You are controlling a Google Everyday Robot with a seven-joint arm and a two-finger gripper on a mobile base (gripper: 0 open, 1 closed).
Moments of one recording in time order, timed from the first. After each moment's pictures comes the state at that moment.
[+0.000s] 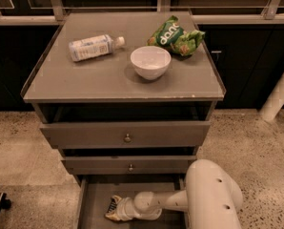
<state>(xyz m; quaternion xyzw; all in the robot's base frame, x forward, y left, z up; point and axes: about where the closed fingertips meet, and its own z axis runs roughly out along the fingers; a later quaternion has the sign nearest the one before) 0.487 0.143 0.128 -0.54 0.74 0.26 0.30</state>
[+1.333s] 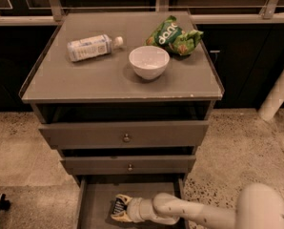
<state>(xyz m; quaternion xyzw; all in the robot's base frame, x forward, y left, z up) 0.462 0.100 0.218 -0.56 0.67 0.31 0.38</state>
